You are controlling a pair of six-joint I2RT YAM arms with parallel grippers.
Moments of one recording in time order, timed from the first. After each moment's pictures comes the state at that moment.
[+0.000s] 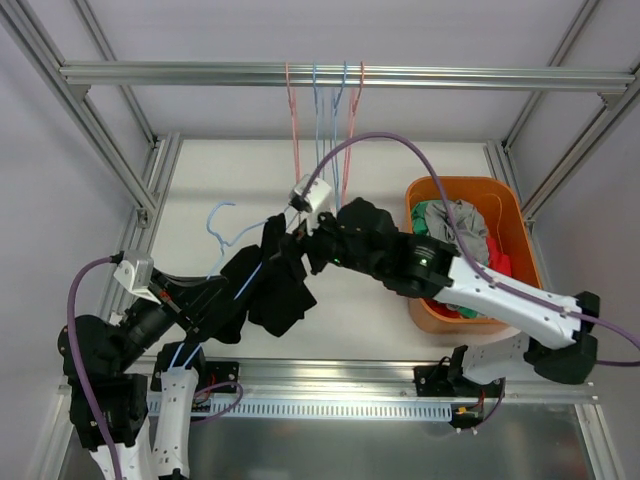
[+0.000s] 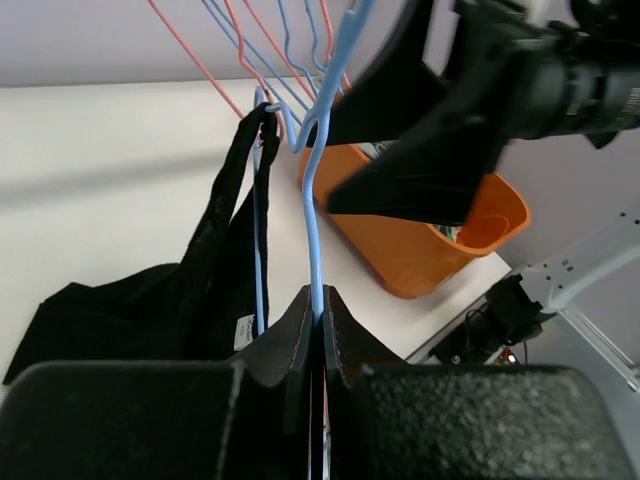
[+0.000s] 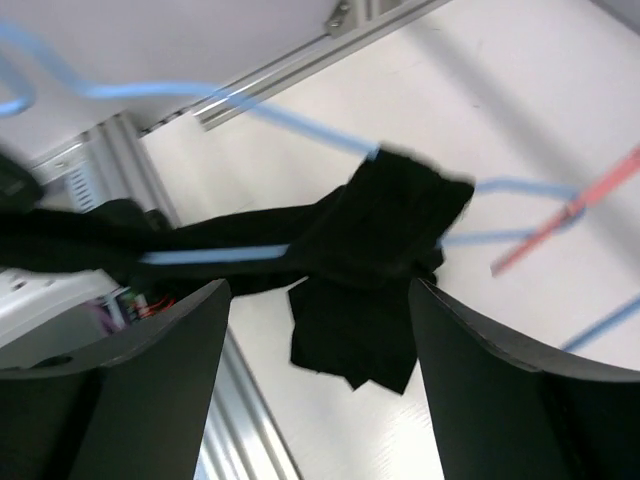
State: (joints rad) left arm 0.14 0.23 1.04 -0.76 0.81 -0.42; right arm 1.22 1.30 1.44 -0.43 0.10 0.17
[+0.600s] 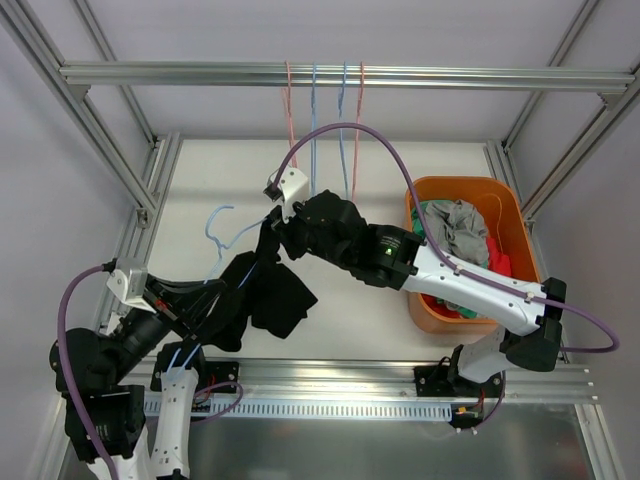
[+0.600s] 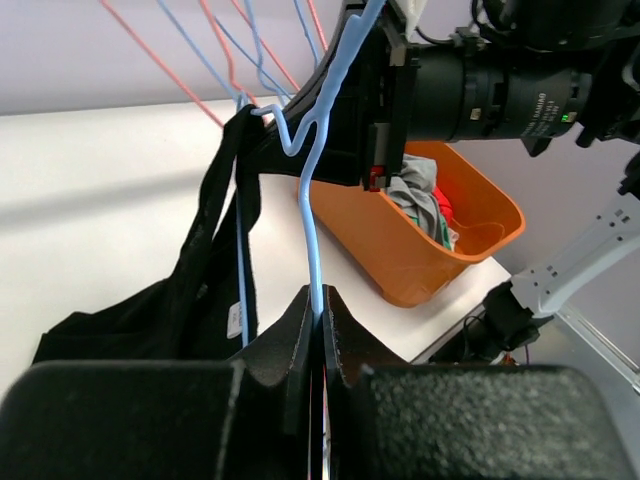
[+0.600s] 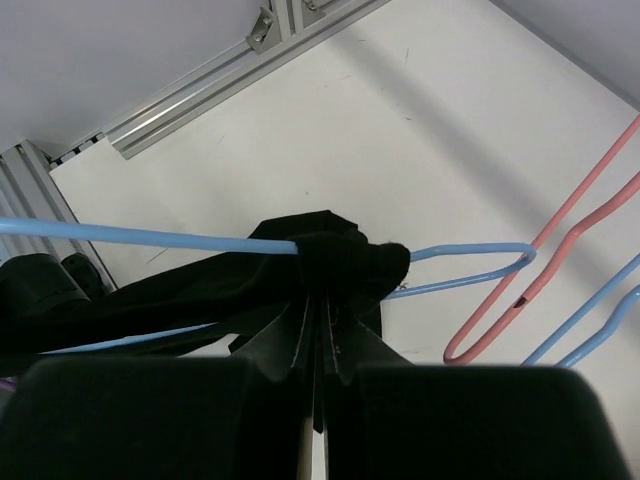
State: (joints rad) left arm 0.14 0.22 1.09 -0.76 0.83 -0.44; right arm 1.22 1.50 1.58 -0.42 0.27 0.12
